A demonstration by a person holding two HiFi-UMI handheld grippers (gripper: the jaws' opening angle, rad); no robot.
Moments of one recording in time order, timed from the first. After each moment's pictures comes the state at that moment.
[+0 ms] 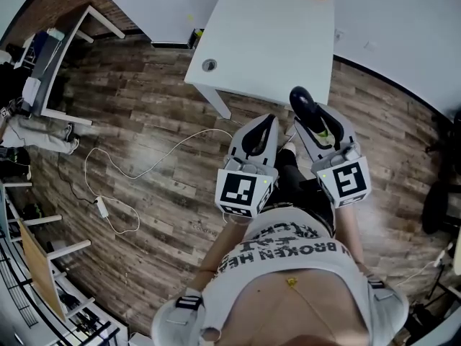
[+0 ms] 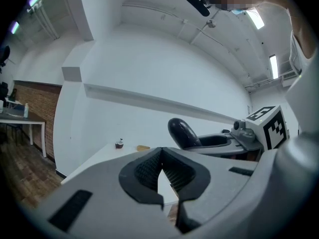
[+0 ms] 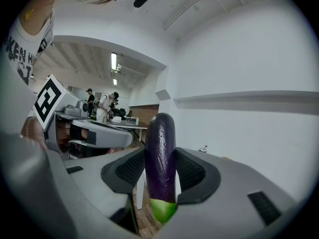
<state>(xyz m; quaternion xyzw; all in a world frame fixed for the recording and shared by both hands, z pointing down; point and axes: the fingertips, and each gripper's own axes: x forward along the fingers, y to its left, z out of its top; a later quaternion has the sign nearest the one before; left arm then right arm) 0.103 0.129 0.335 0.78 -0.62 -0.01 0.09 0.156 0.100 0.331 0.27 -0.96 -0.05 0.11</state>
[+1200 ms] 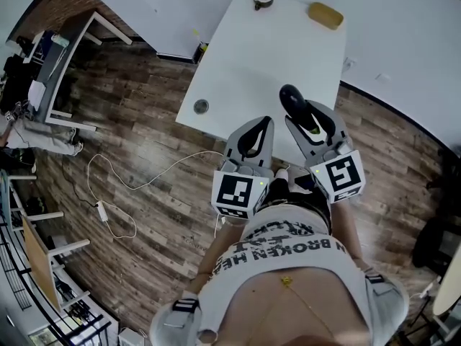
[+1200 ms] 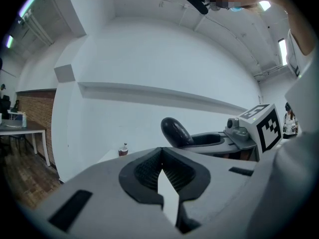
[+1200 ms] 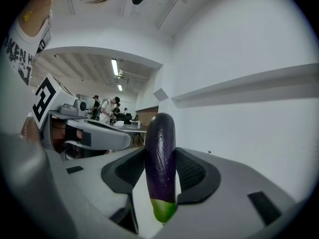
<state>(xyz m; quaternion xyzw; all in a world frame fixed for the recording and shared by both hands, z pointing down) 0.066 -0.104 0.328 0.75 -0.65 0.02 0.08 0.103 -0.141 0.330 0.21 -0.97 -0.03 0.09</state>
